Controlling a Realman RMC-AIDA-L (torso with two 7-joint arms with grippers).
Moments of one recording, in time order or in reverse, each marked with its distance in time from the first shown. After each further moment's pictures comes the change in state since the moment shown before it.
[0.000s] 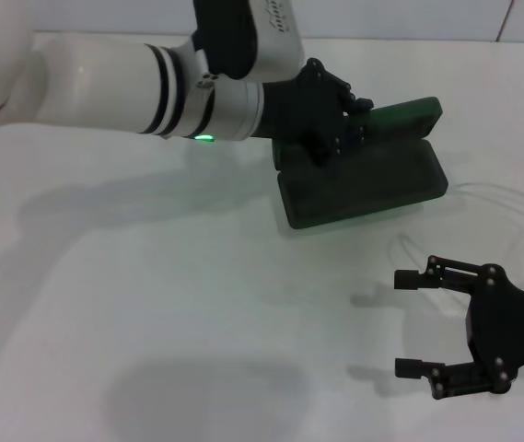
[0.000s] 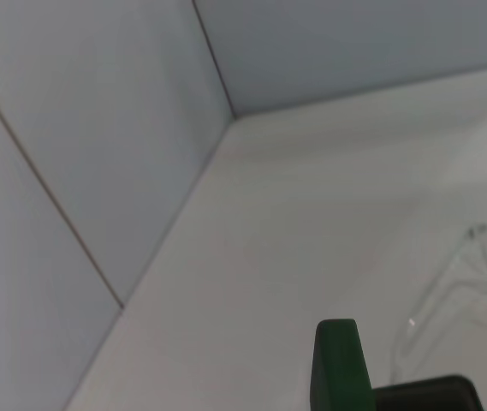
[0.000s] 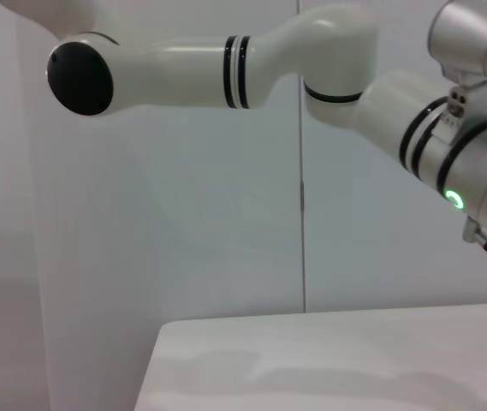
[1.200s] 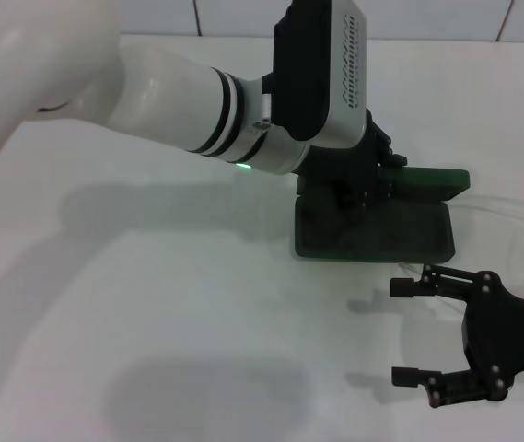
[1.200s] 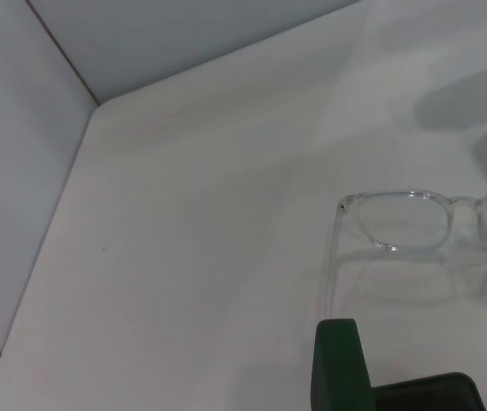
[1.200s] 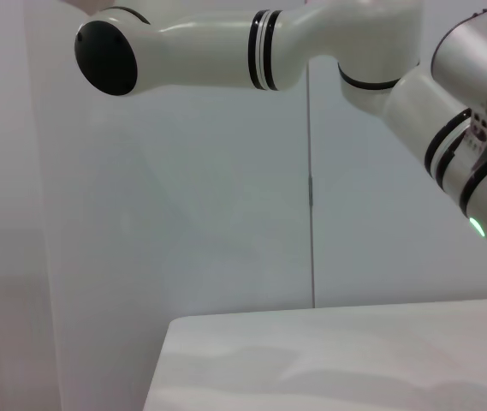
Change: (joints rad) left arm -0.107 -0.003 0.136 -0.081 0.027 0.009 0.081; right arm 0.000 0.006 -0.002 0.000 -0.016 0.000 0.000
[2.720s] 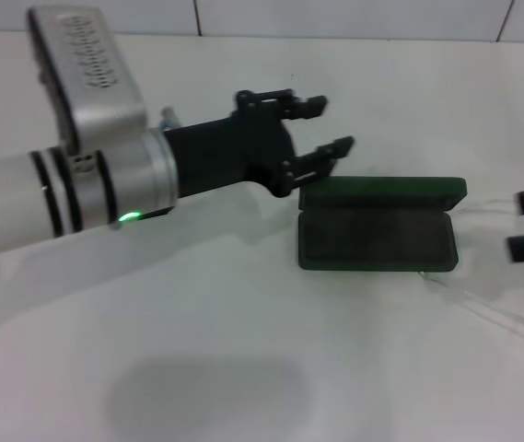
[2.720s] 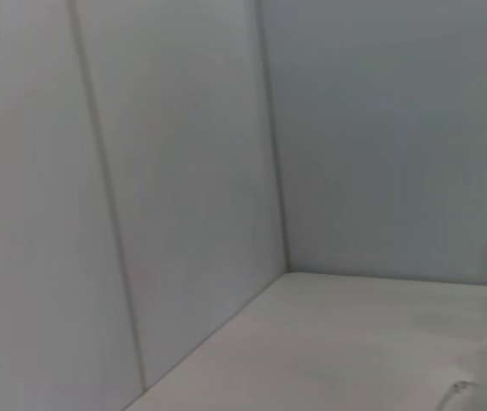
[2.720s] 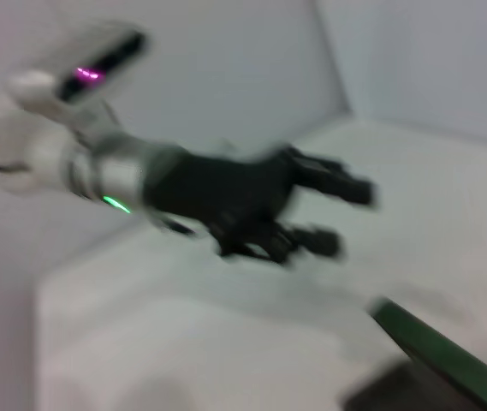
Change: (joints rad) left arm 0.495 0.004 -0.125 0.181 -0.548 0.063 0.183; right arm -0.019 -0.053 0.272 -0.712 -0.334 -0.088 1.077
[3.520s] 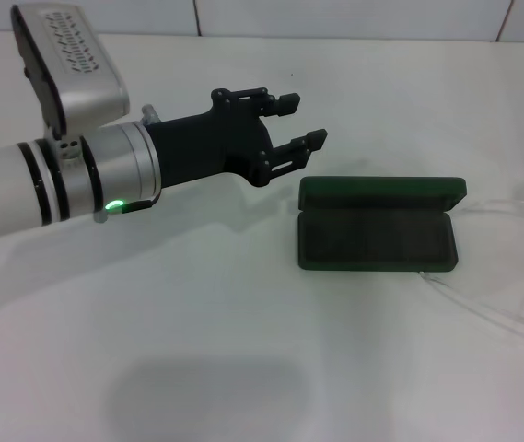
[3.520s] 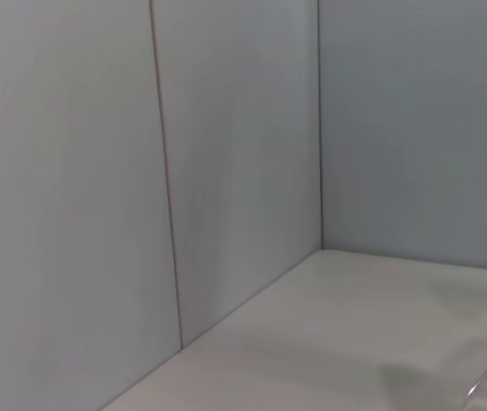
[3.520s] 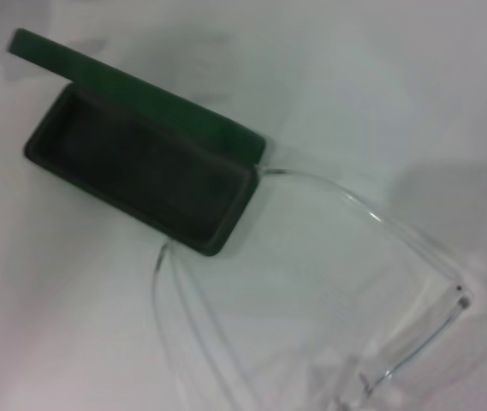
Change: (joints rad) left arm -0.071 0.006 -0.087 -0.130 0.016 0.025 -0.003; right arm 0.118 0.035 0.022 -0.432 -0.700 -0.230 0.554
